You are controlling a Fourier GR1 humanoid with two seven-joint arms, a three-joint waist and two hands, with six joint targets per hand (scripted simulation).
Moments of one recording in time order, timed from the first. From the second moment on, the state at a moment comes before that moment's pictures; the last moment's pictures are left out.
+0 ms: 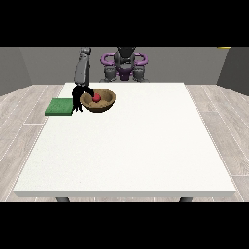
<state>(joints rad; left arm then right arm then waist) -0.74 0.59 0.45 -1.24 0.29 -0.37 0.22 -0.37 -0.15 -0.35 -0.70 -0.22 0.09 -0.49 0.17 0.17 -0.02</state>
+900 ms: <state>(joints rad) -0.74 0.63 0.50 -1.23 0.36 -0.41 0.21 -0.27 -0.18 -0.30 -0.87 -0.22 -0.12 -0.38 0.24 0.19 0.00</state>
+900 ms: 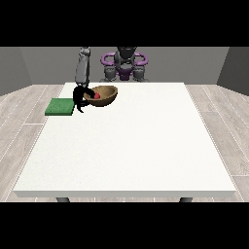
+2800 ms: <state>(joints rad) -0.57 0.78 0.58 -1.03 0.35 -0.48 -0.02 -0.50 -0.61 -0.38 -0.72 -0.24 -0.02 0.09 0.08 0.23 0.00</state>
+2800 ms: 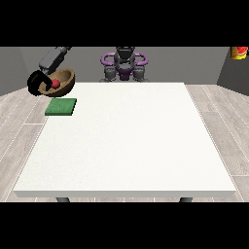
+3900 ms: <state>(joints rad) -0.55 0.86 0.61 -0.94 0.38 -0.52 -0.13 -0.61 -0.63 -0.39 -0.60 -0.20 -0.14 -0.01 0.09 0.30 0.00</state>
